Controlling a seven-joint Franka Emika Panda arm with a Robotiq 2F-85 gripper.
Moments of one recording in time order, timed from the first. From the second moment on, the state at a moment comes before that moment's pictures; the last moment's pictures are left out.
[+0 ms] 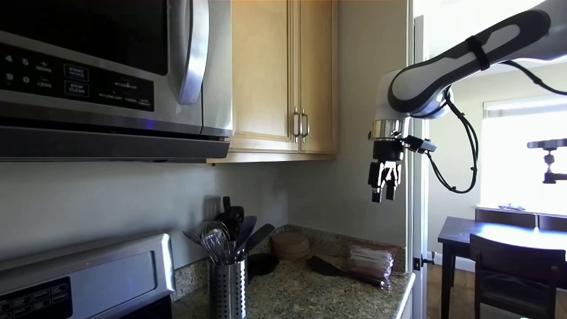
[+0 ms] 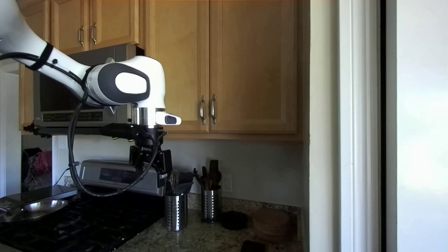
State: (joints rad) arm -0.04 -0.47 -0.10 -2.42 0.02 2.03 -0.08
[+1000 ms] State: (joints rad) arm -0.05 -0.28 -0.11 -2.15 0.03 2.40 -0.07
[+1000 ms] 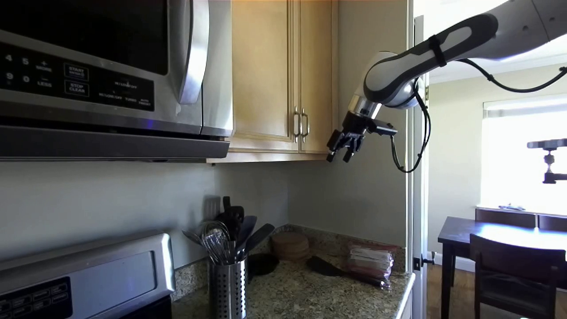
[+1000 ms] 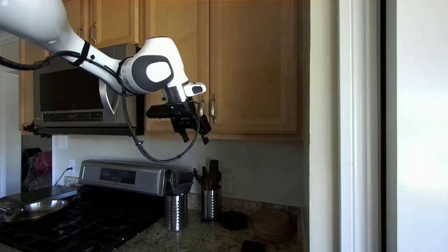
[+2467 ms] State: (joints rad) arm -0.05 -0.14 -0.11 -1.85 0.05 2.52 -0.02
